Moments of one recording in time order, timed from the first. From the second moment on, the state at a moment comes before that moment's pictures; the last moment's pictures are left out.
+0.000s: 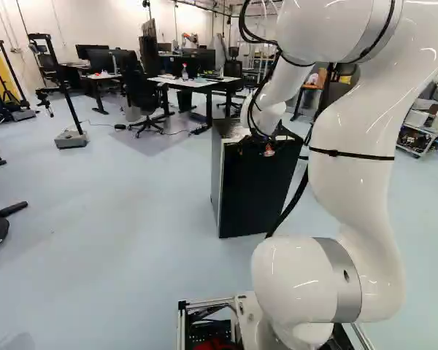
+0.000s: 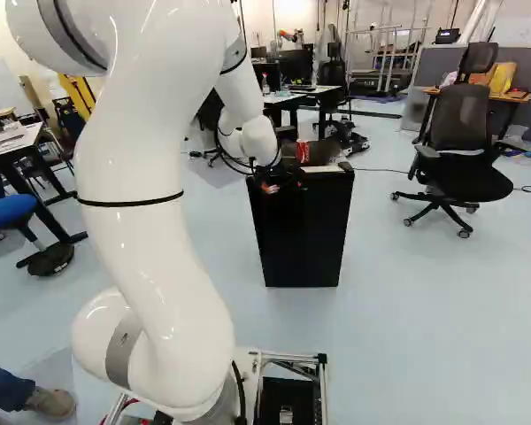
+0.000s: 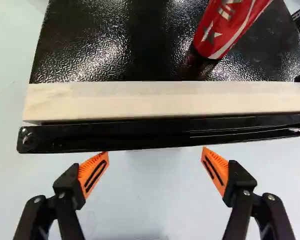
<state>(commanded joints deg) -10.0 -20.1 -55.9 -10.3 -0.9 0.0</state>
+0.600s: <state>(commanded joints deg) -9.4 -12.8 -47.0 -10.3 -0.4 0.0</state>
